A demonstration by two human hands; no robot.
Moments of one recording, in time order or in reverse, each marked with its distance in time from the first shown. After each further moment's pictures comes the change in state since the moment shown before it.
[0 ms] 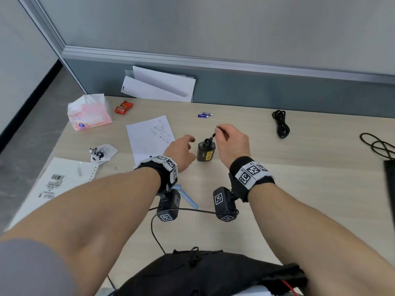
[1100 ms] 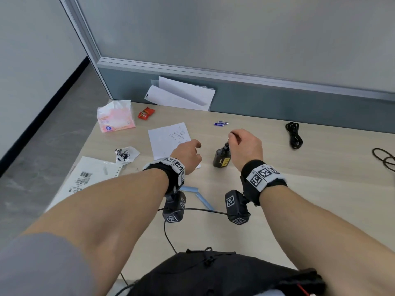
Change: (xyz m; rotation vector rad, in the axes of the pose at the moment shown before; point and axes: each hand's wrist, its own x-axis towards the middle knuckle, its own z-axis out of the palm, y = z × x) left_hand -0.009 0.018 0.007 0.057 -0.060 0.129; right_hand -0.021 -0.004 -0.042 -0.252 0.090 0.069
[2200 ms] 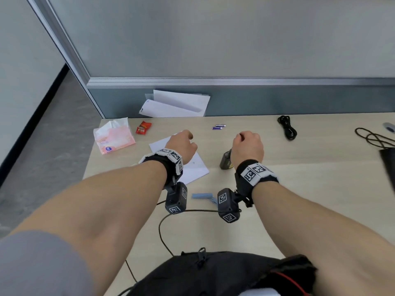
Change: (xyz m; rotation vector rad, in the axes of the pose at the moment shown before) left_hand 0.013 -0.093 -0.017 -0.112 0.205 -0.313; right_hand 0.019 -0.022 0.091 -0.218 -0.122 0.139
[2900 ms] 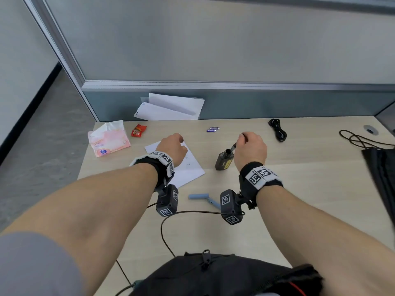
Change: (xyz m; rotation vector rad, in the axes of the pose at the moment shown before) left_hand 0.010 -0.020 -0.006 0.068 0.016 -0.018; right_hand 0.003 0.010 -0.010 0.093 0.068 -0.021
